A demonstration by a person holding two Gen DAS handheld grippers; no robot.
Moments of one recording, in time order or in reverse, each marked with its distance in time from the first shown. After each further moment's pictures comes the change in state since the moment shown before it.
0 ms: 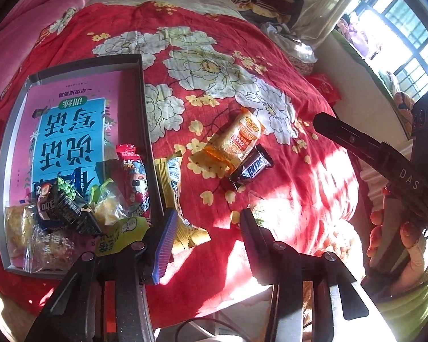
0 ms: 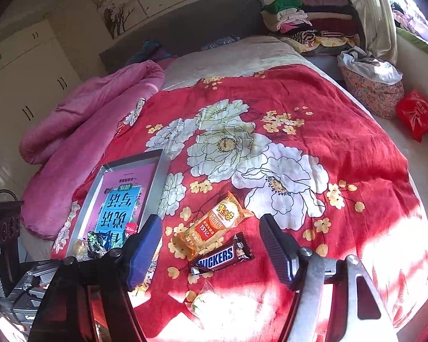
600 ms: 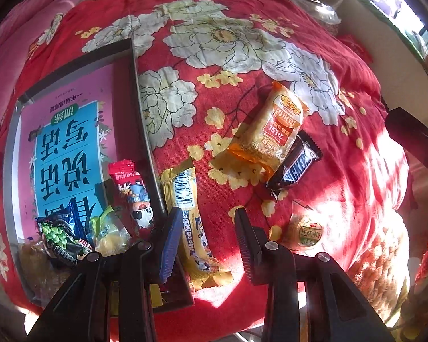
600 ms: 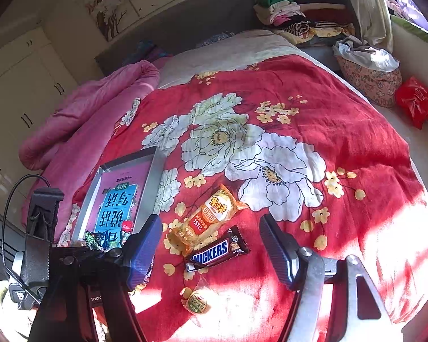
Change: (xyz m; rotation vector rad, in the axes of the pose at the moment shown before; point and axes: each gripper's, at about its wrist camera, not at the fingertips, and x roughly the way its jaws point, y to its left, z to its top) left arm 0.062 -0.011 0.031 0.110 0.148 0.238; right arm 0.006 -0.015 -0.006 0.047 0.017 0.016
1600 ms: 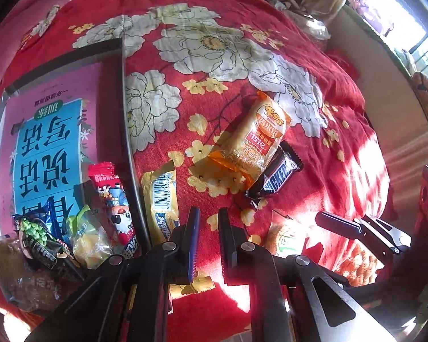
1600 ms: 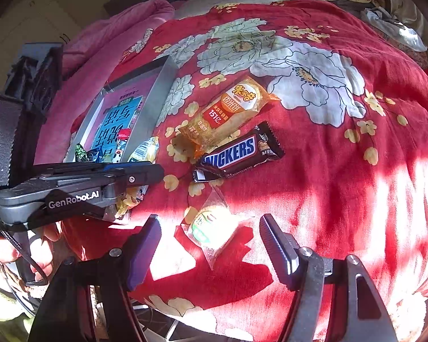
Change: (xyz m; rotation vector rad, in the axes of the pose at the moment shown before) left arm -0.007 0.005 -0.005 -0.057 -0.059 -0.129; right arm 0.046 0.011 -0.071 -0.072 0.275 0.041
